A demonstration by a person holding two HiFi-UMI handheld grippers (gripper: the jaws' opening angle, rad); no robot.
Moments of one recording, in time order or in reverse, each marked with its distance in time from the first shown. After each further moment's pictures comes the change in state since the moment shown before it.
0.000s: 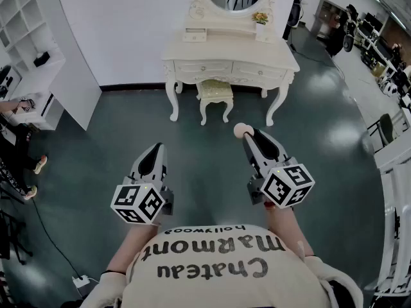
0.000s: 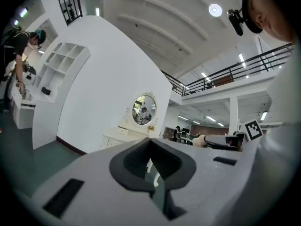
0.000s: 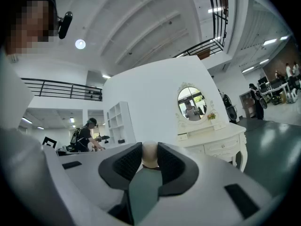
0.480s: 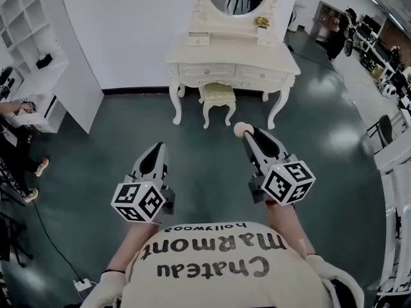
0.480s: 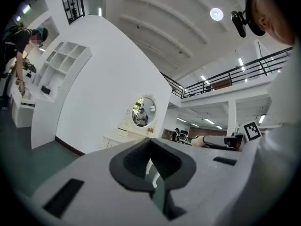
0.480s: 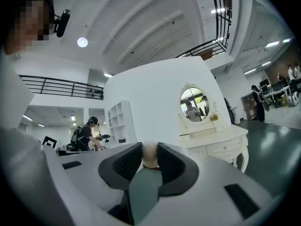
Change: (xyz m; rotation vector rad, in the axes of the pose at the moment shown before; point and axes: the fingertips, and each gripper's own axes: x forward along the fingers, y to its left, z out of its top) left arm -0.017 0.017 0.015 -0.014 -0.020 -0.020; right arm 0.010 0.029 0.004 -0.022 0.002 0.006
